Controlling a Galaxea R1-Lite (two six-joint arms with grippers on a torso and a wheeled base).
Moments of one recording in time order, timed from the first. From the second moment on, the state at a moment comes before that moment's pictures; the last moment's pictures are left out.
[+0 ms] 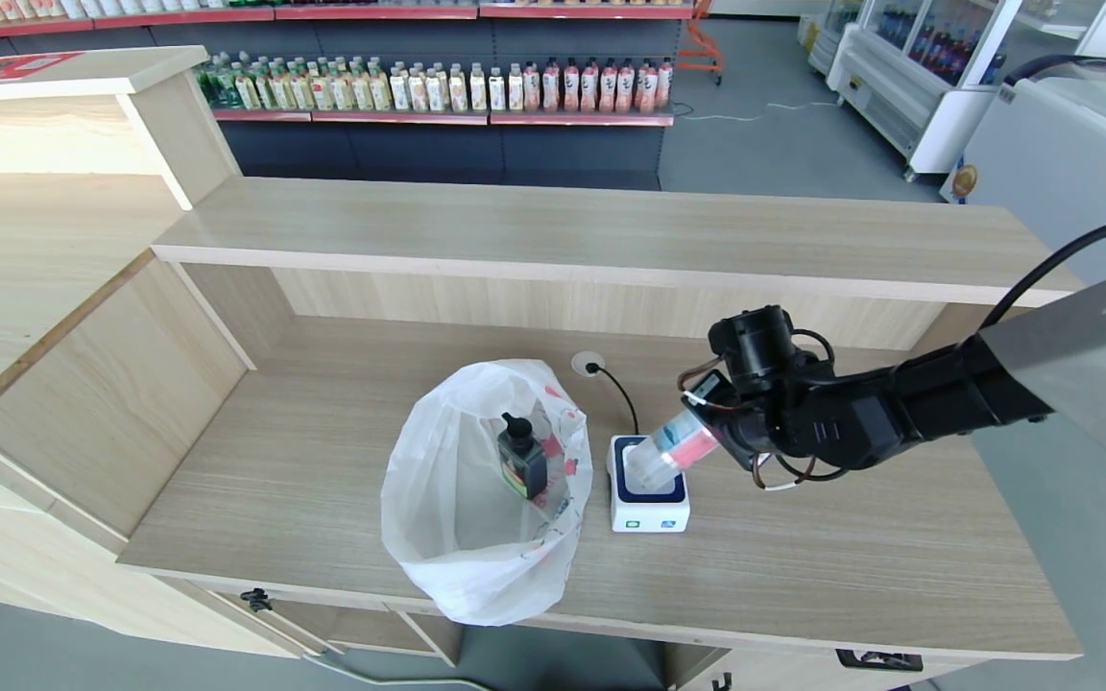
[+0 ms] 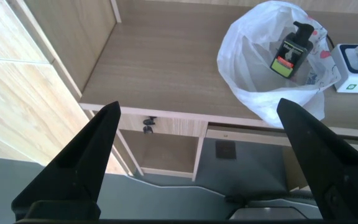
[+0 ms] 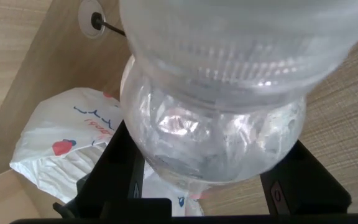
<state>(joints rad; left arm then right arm) 0.00 0.00 0.00 0.00 0.00 0.00 0.46 2.13 -1.30 -0.22 -0.31 1.07</state>
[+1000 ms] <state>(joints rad) 0.00 0.00 0.00 0.00 0.00 0.01 0.60 1.87 -1.09 -0.37 -0.37 0.52</state>
